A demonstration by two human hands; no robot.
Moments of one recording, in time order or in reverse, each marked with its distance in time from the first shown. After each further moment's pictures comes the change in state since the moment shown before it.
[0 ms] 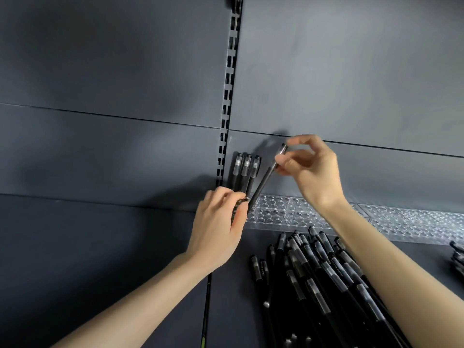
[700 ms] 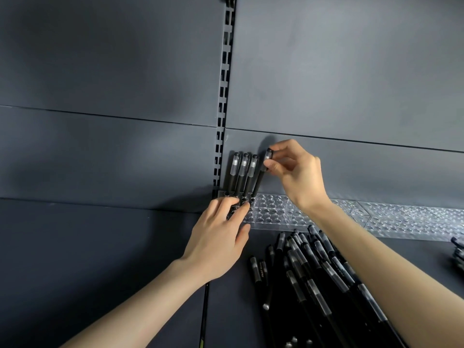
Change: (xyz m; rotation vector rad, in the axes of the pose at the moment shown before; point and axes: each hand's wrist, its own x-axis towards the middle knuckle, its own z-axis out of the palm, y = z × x) left_hand -0.010 -0.013 0.009 0.381 -0.183 0.163; right_hand 0.009 0.027 0.010 -0.374 -0.004 -0.135
